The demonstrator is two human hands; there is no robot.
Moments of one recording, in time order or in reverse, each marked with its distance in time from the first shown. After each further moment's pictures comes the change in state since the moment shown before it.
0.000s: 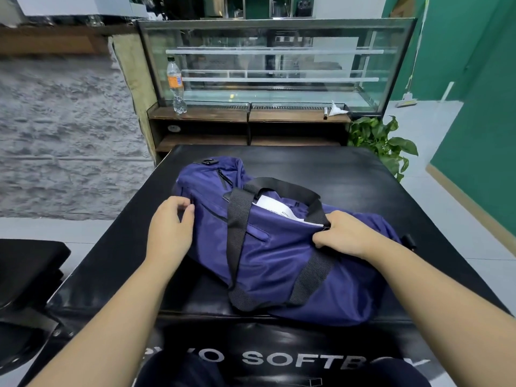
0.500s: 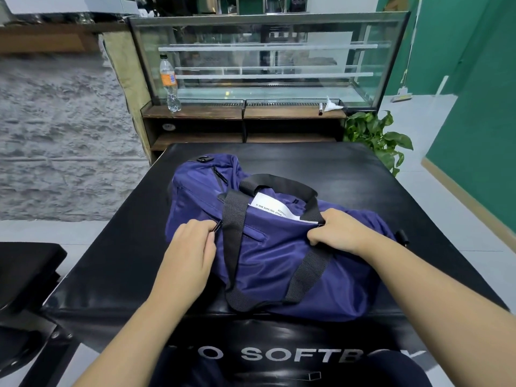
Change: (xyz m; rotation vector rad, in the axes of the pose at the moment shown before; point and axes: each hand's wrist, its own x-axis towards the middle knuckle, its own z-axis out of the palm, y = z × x) left_hand -0.058 0.012 -0.001 0.194 -0.169 0.407; right_hand 0.003 0.006 0.004 0.050 -0.012 0.028
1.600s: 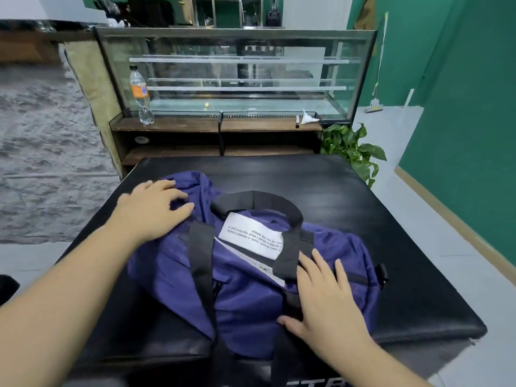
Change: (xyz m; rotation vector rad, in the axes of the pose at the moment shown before) left_hand 0.143 -0.032 -0.014 0.405 -0.434 -0.129; right_hand -0.052 0.038 0.061 -0.792 0.420 -0.186
